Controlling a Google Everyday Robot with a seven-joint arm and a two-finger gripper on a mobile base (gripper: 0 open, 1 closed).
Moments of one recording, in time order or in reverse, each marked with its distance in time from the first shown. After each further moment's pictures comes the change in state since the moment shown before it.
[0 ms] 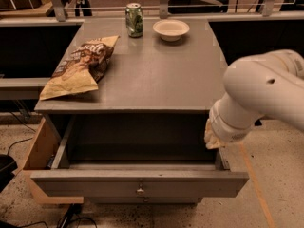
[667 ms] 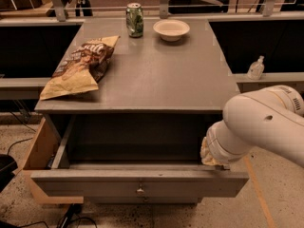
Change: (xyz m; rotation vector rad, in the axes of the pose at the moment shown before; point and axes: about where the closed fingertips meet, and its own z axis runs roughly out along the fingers) arm -0.010 0.032 0.038 0.054 -0.026 0.001
